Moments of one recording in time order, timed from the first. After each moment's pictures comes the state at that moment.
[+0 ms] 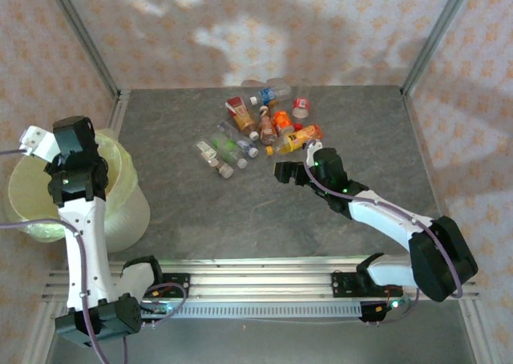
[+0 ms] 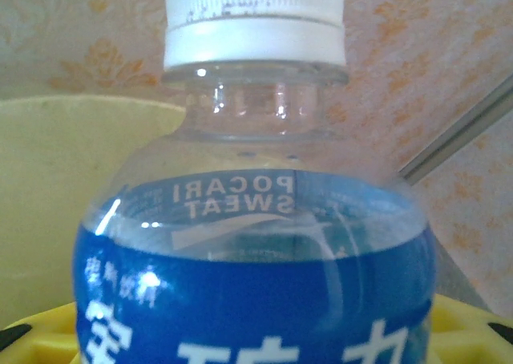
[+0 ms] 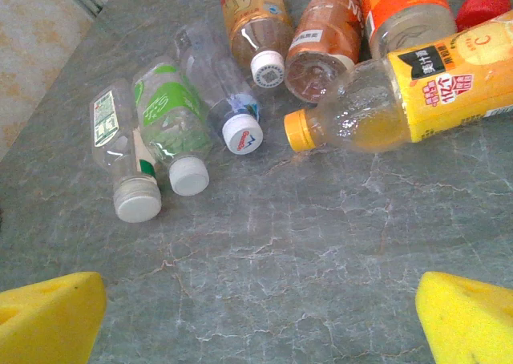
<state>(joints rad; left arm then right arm) 0.35 0.96 1.21 -0.79 -0.62 -0.74 0.53 1.27 0.64 0.10 -0.12 0.45</state>
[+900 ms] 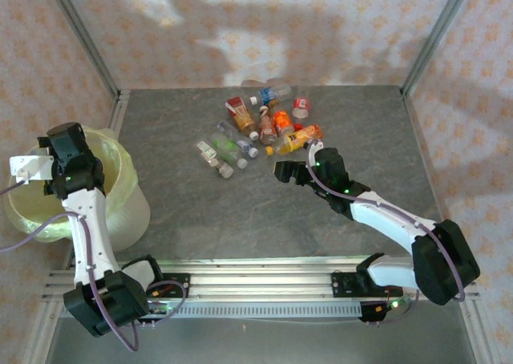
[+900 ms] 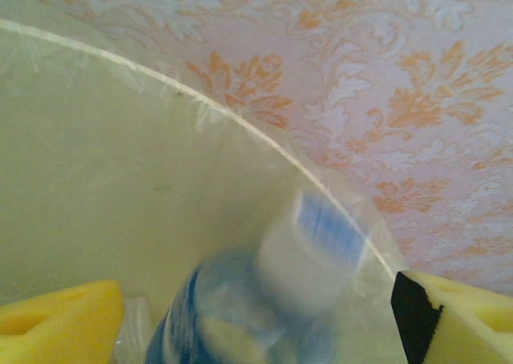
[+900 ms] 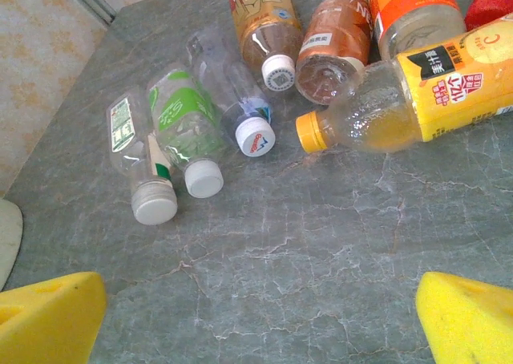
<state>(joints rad) 0.51 1.04 1.05 -0.54 -0.73 -1.12 0.53 1.24 0.64 0.09 -0.13 0.48</state>
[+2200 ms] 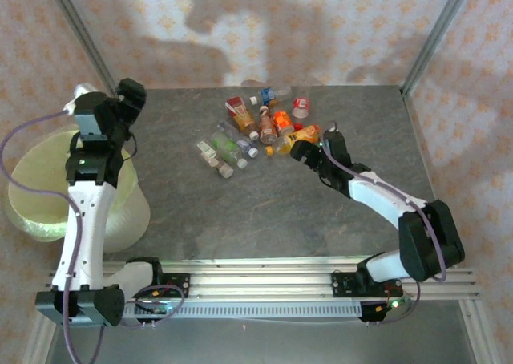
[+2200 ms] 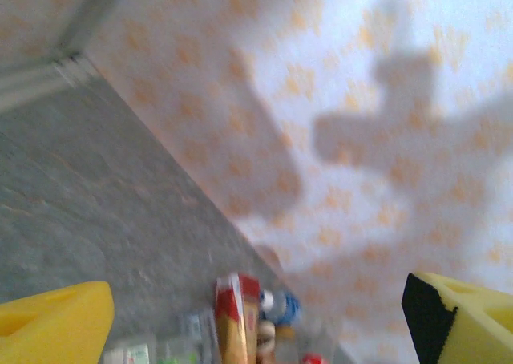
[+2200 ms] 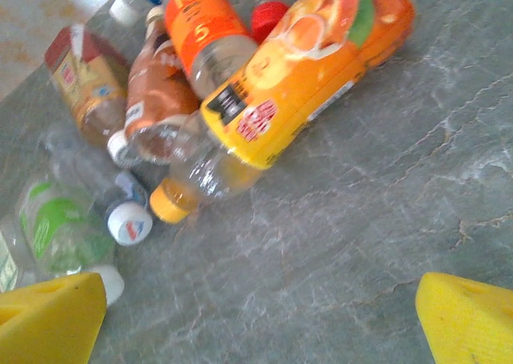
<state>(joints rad) 0.07 1.10 1.30 -0.51 -0.06 -0.91 0.38 1.42 0.82 -0.10 0.00 0.79</state>
